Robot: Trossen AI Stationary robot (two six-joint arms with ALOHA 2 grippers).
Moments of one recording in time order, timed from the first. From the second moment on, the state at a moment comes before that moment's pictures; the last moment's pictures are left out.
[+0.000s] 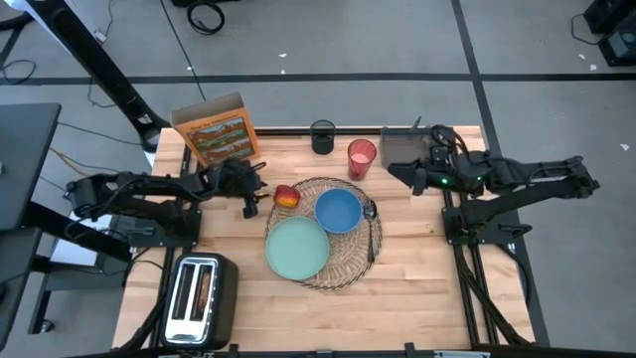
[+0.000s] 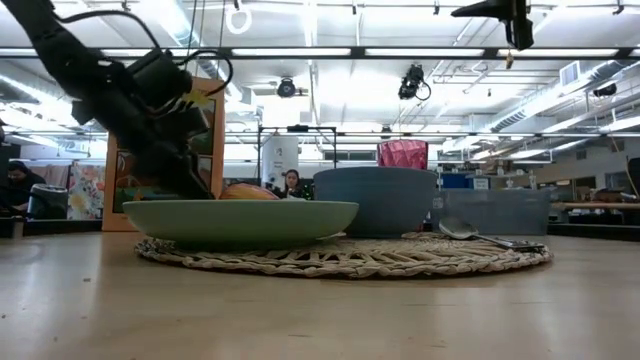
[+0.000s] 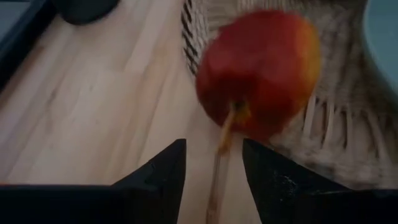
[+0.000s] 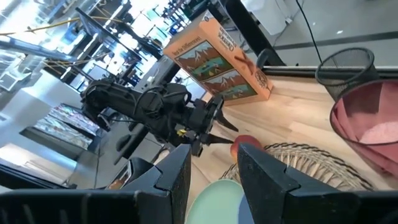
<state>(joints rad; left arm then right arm) 0.47 1.20 0.30 0.20 0.09 0.29 0.10 0.72 0.81 -0.28 0.44 0.88</state>
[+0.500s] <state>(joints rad) 0.47 1.30 0.25 0.38 0.11 0.44 0.09 0.77 0.81 -0.25 0.44 0.87</state>
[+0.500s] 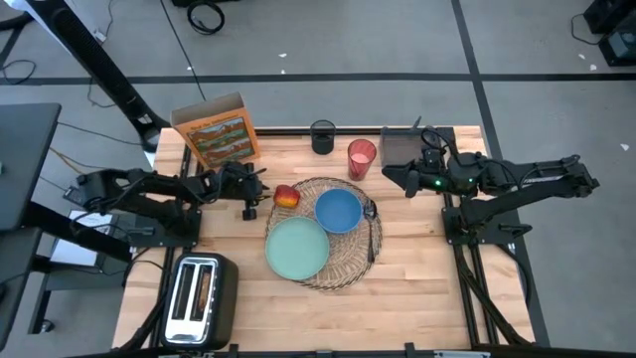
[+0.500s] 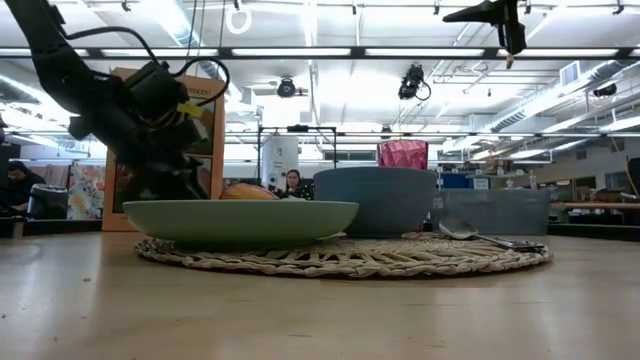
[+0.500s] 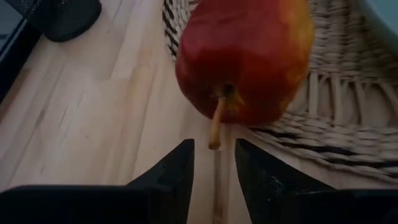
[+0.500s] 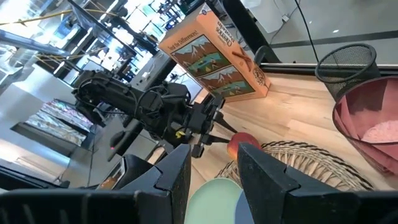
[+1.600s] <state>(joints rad) 0.45 1.32 0.31 0.36 0.11 0.48 0.03 0.77 0.81 -0.24 0.39 0.86</state>
